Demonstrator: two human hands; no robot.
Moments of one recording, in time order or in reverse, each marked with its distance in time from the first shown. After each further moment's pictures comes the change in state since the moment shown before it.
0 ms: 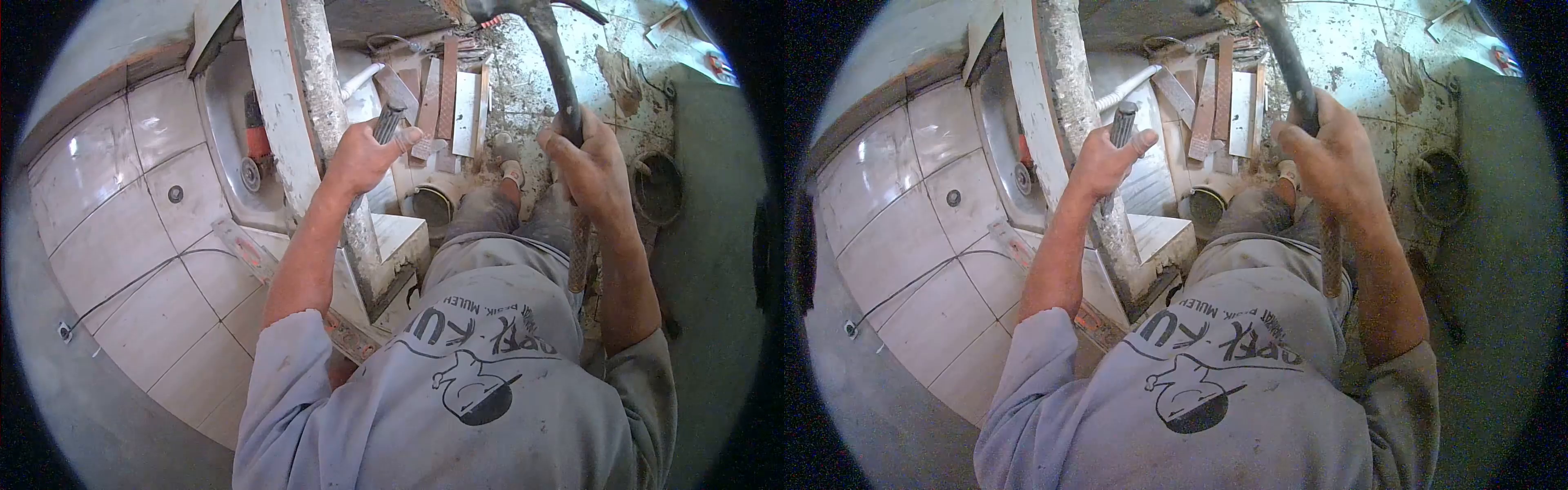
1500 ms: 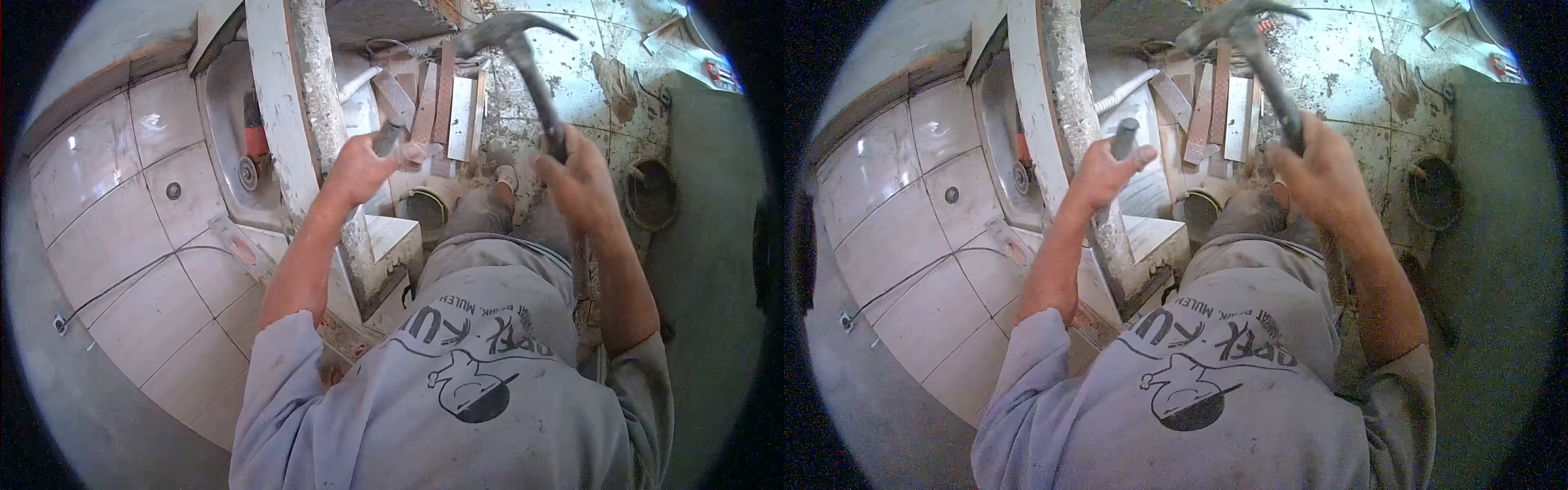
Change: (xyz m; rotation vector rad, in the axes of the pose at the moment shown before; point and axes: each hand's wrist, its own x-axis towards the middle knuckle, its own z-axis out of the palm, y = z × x) left_hand -0.017 0.007 0.004 -0.089 -0.044 -0.008; right_hand -0.008 0.005 -0.006 -0.155 -0.082 0.012
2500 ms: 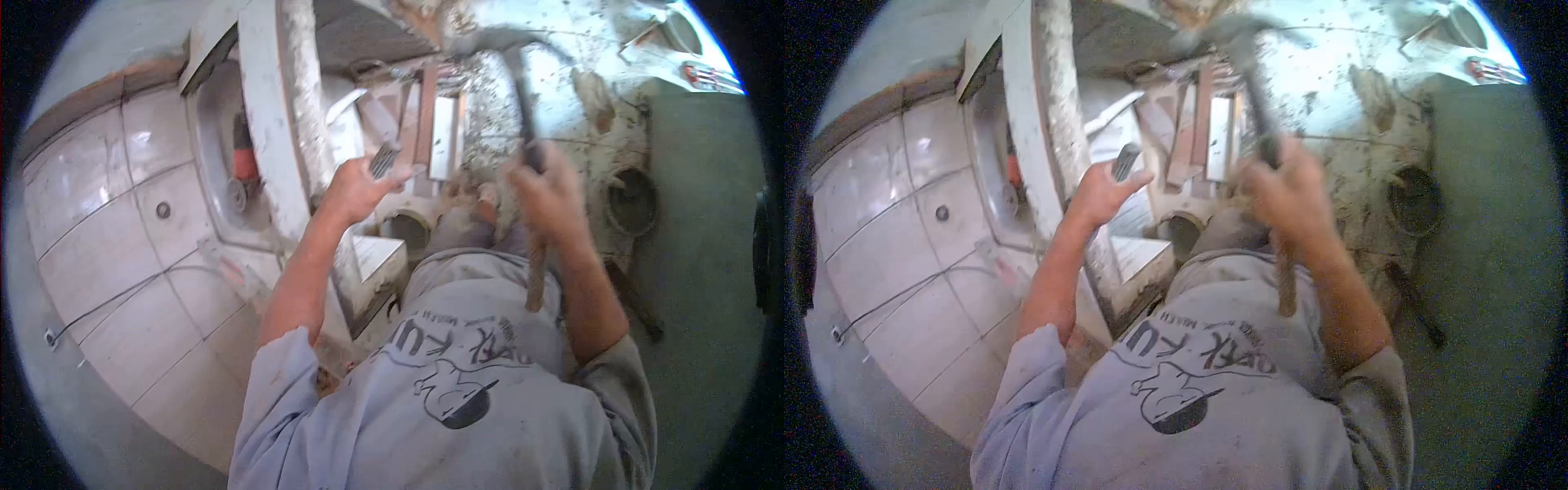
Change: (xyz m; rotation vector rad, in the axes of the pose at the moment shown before) left_hand 0.009 -0.016 0.011 0.205 0.043 0.034; right_hand -0.004 -0.013 0.008 0.202 0.078 0.042
